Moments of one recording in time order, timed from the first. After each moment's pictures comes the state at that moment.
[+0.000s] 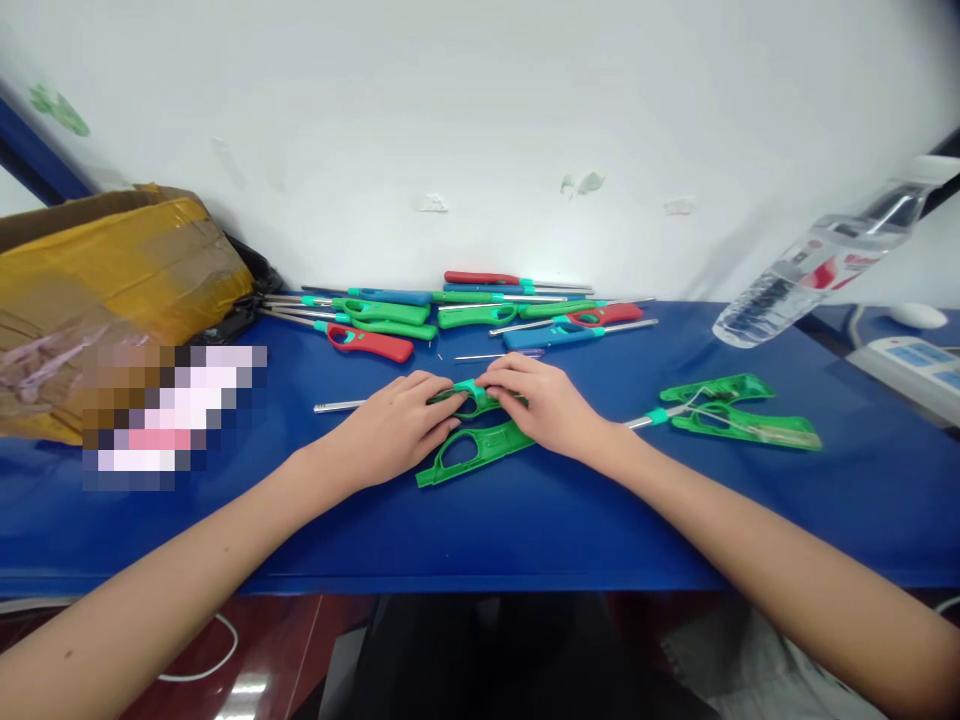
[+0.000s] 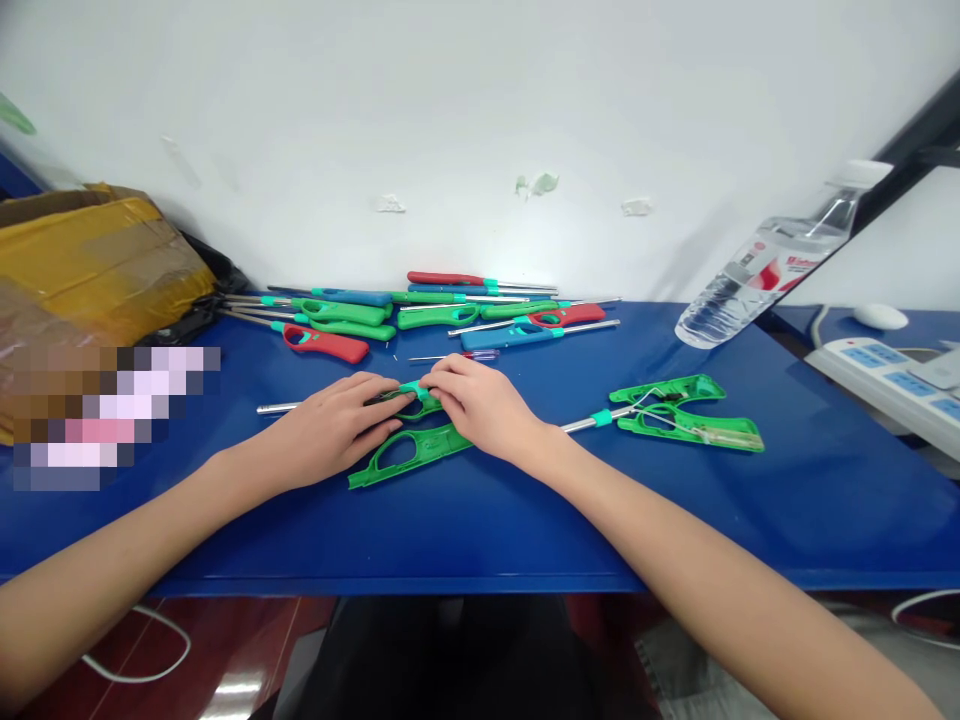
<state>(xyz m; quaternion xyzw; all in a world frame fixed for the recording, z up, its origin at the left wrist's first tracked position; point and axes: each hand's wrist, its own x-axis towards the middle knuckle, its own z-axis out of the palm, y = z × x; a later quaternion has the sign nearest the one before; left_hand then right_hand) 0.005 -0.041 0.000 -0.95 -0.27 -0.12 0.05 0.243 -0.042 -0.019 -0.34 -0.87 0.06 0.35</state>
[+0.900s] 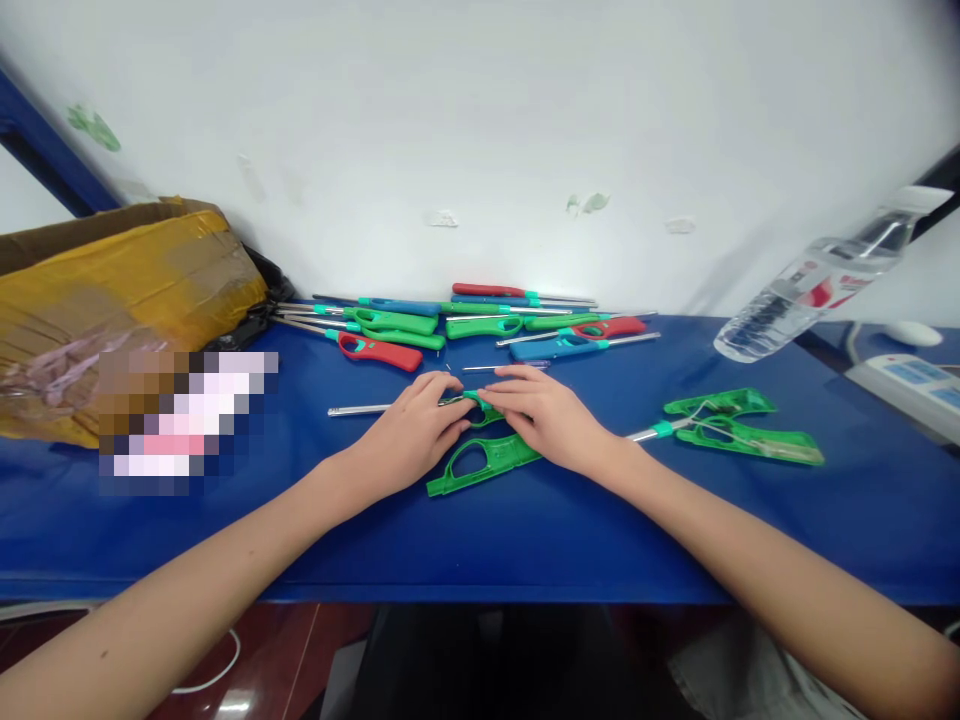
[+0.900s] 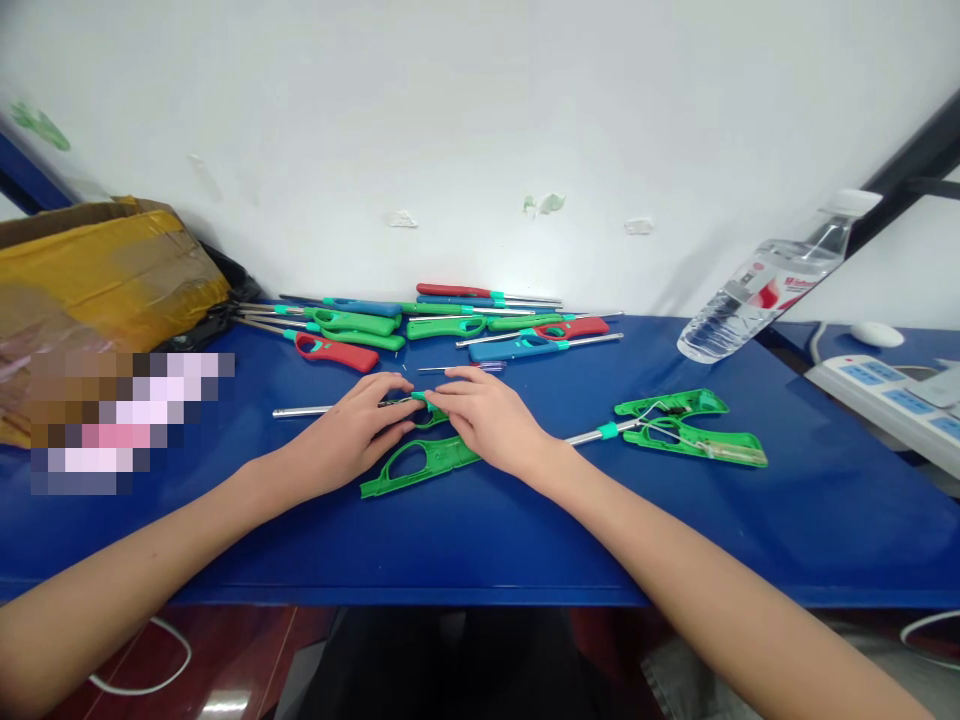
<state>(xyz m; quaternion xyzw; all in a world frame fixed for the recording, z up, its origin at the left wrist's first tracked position) 0.010 -0.041 -0.008 -0.93 -0.31 -0.20 -0.04 0.244 -0.044 -0.018 -0.35 -0.89 0.00 0.28</state>
